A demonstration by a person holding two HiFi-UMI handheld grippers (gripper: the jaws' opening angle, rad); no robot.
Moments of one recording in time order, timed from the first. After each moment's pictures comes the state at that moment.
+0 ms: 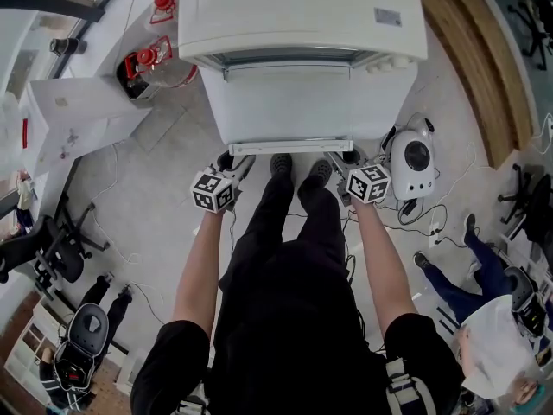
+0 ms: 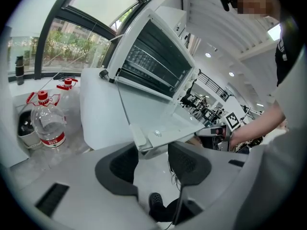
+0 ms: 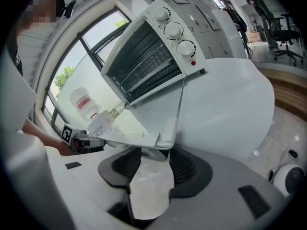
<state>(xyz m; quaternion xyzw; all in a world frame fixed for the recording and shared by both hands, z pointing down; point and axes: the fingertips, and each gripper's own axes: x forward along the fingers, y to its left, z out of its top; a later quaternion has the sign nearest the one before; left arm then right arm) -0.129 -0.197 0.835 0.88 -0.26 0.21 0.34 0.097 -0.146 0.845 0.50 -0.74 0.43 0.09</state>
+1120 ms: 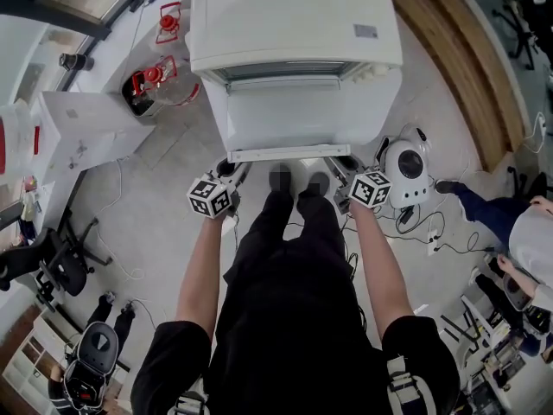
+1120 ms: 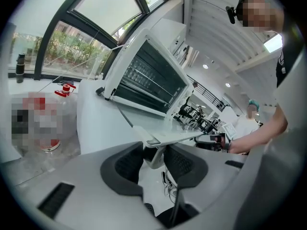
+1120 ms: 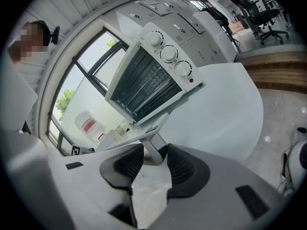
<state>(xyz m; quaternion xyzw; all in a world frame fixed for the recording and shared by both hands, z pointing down) -0.129 -0.207 0.766 0.89 -0.26 0.15 0.35 0.100 -0.148 0.771 0.51 -0.73 0.46 -0.02</state>
